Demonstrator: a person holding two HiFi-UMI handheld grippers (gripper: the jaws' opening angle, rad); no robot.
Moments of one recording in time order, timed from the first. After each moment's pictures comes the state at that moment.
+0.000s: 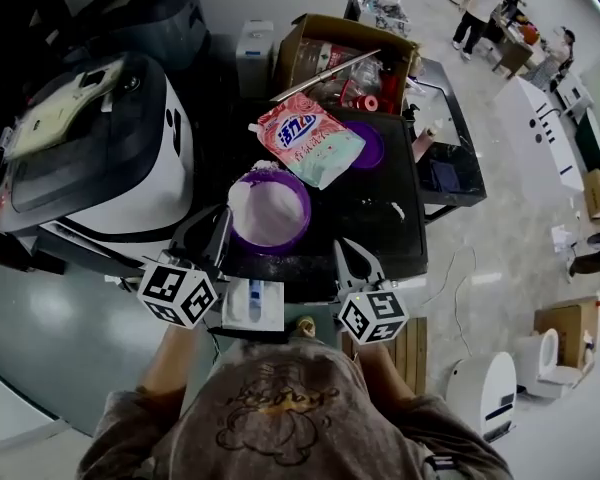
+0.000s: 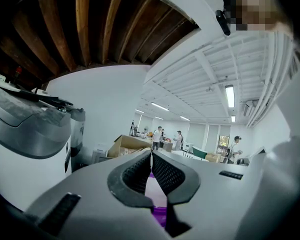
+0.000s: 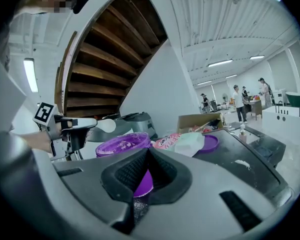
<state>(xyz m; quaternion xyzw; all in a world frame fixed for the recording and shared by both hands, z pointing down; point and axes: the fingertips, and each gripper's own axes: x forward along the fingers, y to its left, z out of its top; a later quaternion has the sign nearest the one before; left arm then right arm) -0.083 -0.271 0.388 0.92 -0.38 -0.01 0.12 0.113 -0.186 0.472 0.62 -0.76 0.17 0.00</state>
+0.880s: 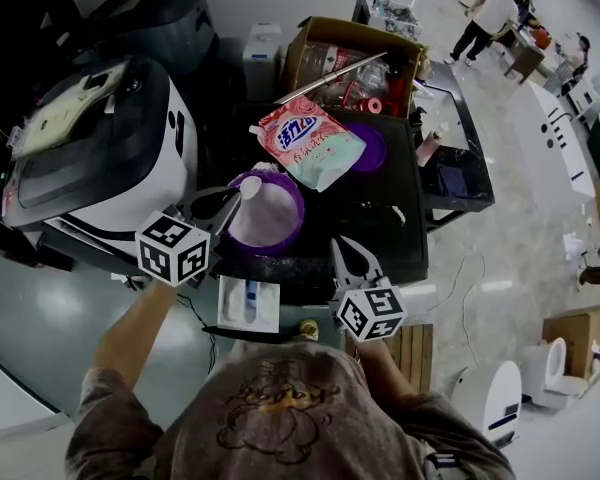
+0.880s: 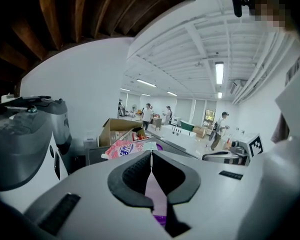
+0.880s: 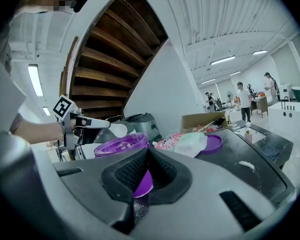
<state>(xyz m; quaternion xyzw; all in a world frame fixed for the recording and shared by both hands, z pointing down) -0.039 -0.297 0.406 0.94 -0.30 0.15 0.12 0.126 -0.194 0.476 0.60 -0.78 0.17 -0.01</state>
